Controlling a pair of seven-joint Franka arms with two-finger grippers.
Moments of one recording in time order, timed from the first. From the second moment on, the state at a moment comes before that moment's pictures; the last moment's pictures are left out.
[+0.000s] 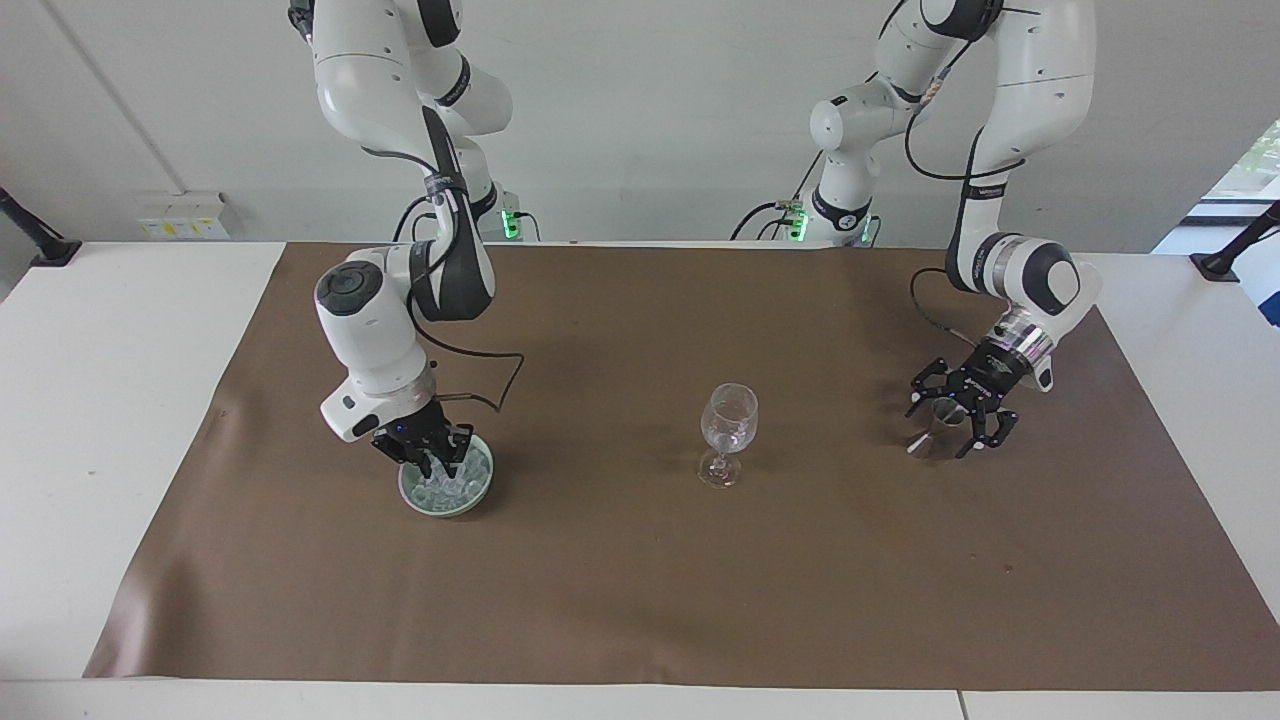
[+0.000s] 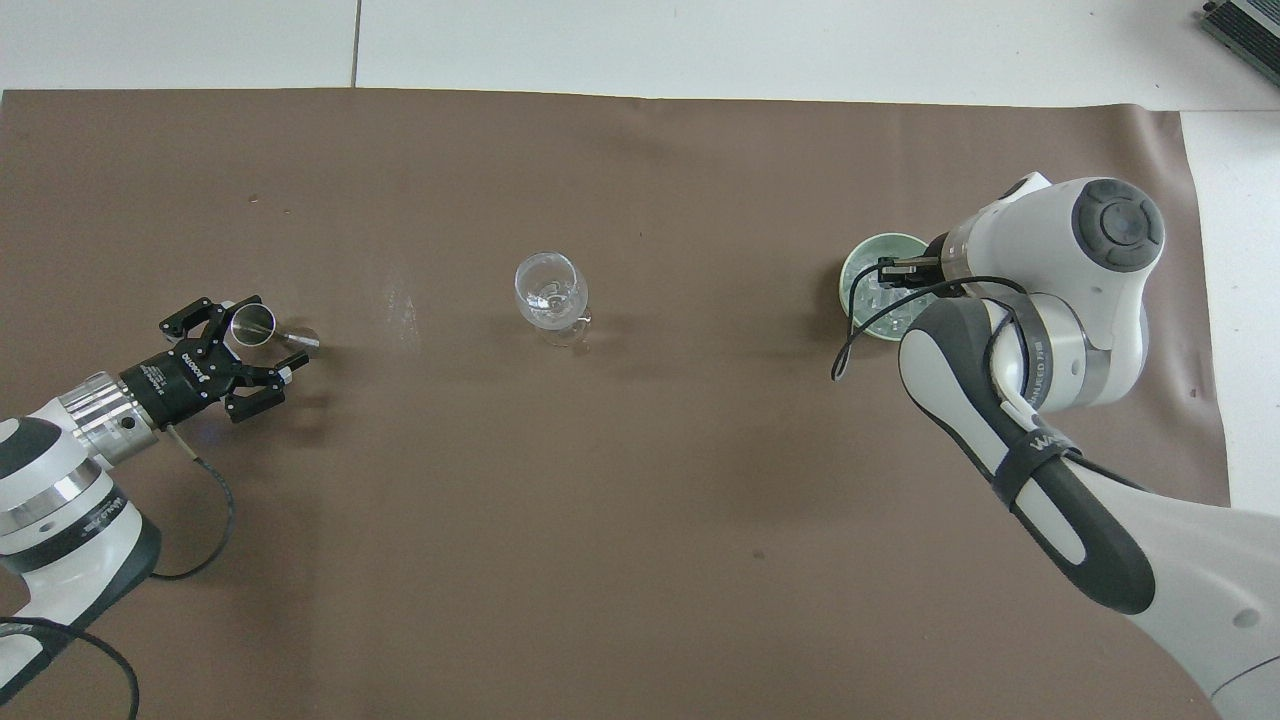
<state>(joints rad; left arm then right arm) 0.39 0.24 -0.17 -2.28 -1.63 2.20 -0.76 0.02 0.36 0.08 -1.85 -0.01 2.37 0.12</state>
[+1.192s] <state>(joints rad) 0.52 0.18 -0.16 -2.09 -1.02 2.07 -0.78 0.06 0.27 0.23 -1.57 0.05 2.11 0.52</state>
